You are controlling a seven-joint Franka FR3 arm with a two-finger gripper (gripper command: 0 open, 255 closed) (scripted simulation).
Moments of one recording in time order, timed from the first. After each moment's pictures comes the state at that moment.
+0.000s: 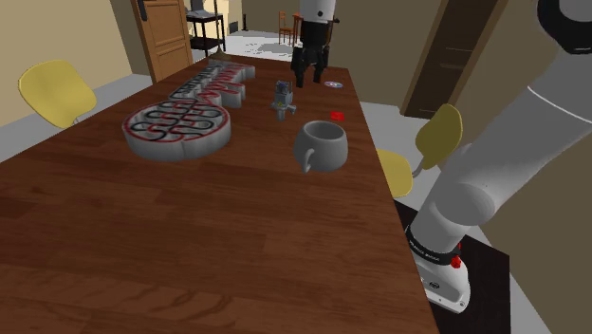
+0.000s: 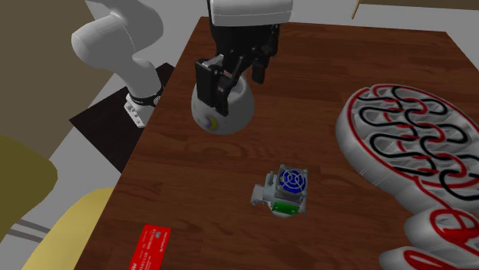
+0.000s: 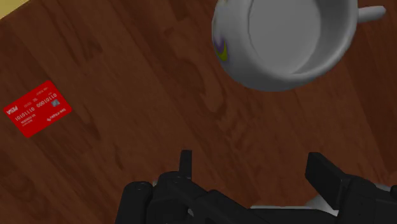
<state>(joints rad) -0.03 -0.24 -0.07 -1.97 0.02 1.70 -0.09</state>
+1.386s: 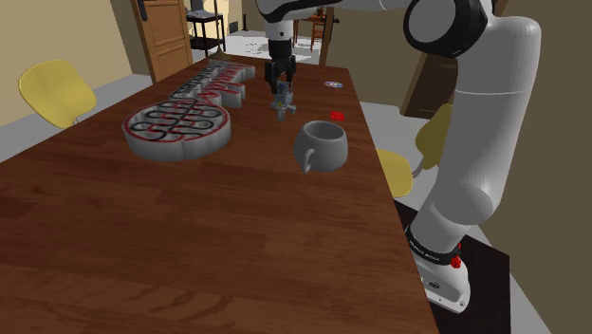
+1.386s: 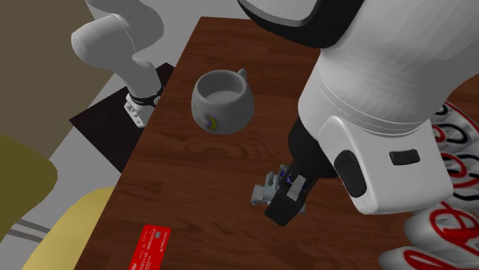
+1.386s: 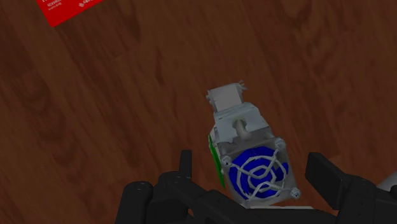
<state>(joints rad) -0.05 0.28 -0.09 -1.50 -0.05 1.69 -0.21</state>
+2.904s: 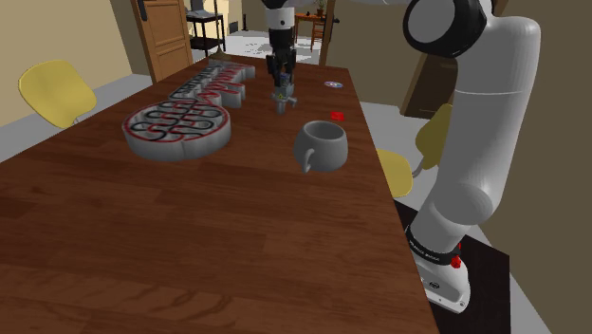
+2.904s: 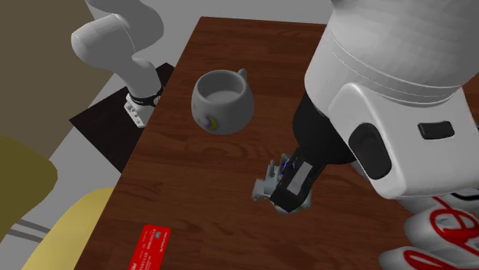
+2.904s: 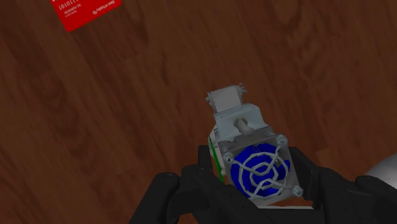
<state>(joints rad) -0.06 0.29 -0.09 -1.42 -0.05 1.62 -0.22</state>
